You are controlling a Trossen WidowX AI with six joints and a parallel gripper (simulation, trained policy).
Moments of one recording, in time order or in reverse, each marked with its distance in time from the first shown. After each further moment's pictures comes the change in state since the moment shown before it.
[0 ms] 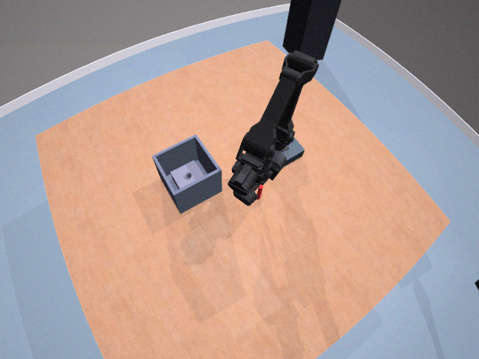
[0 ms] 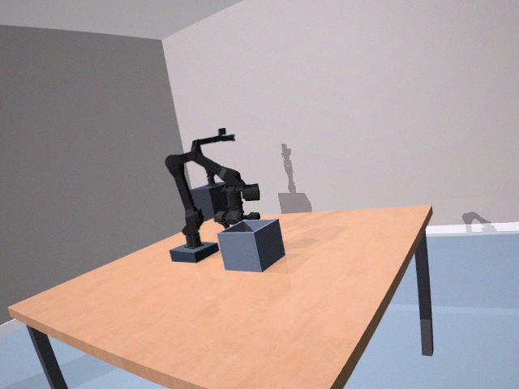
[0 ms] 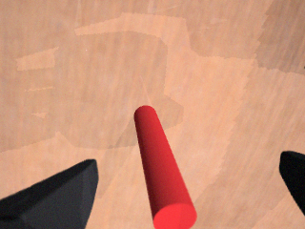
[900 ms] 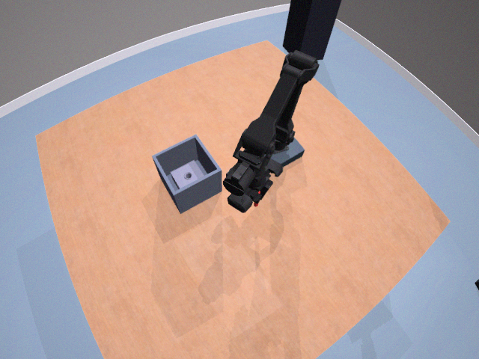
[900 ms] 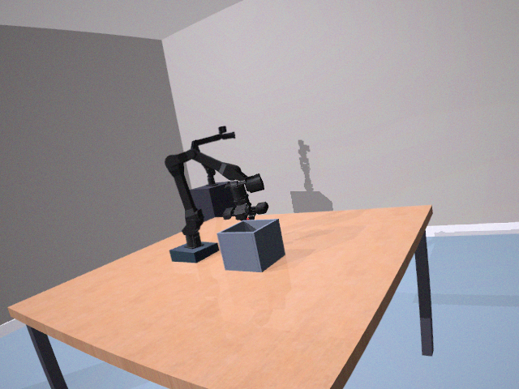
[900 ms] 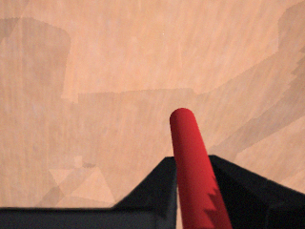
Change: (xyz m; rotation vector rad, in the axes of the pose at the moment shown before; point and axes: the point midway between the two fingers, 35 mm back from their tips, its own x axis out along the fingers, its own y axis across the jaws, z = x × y) arm -0.025 0.044 -0.020 -0.041 0.087 0.181
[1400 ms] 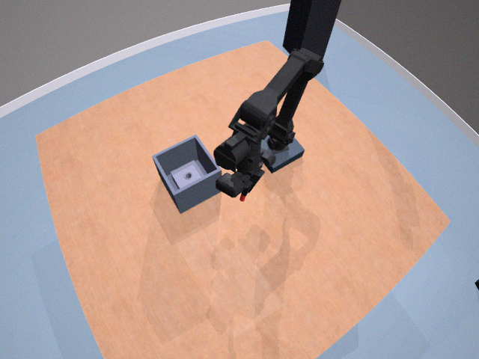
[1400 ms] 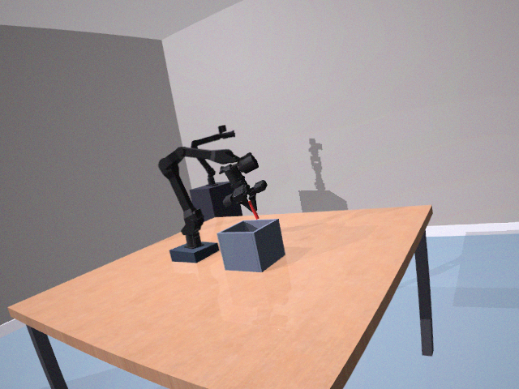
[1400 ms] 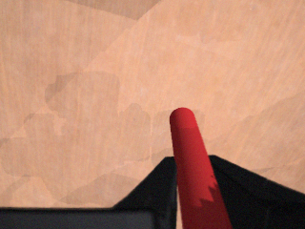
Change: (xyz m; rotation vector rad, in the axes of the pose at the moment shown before) arm -0.078 0.034 0.004 -0.051 -0.022 0.213
